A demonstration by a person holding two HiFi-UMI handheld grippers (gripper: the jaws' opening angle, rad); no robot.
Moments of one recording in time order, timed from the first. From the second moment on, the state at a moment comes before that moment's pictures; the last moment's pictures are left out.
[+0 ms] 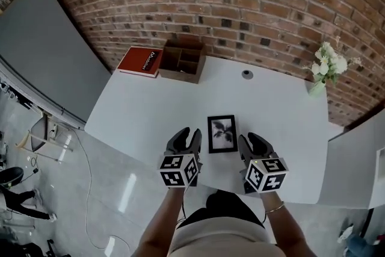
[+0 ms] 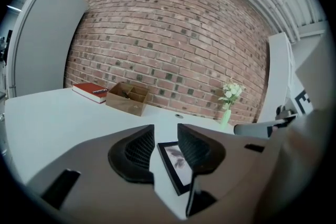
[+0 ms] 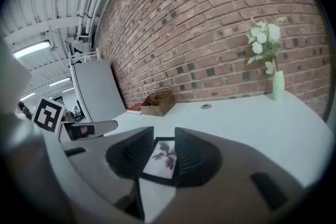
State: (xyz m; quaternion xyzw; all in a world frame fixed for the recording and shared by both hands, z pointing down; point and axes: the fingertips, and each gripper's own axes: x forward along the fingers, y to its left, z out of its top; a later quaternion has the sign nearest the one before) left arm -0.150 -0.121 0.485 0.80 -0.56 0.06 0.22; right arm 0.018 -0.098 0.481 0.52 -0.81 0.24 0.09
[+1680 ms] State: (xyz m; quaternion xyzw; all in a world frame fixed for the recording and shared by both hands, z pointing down) left arm -0.097 -0.177 0.619 0.71 -0.52 0.26 0.40; right arm 0.019 -0.128 0.546 0.48 -0.80 0.33 0.13
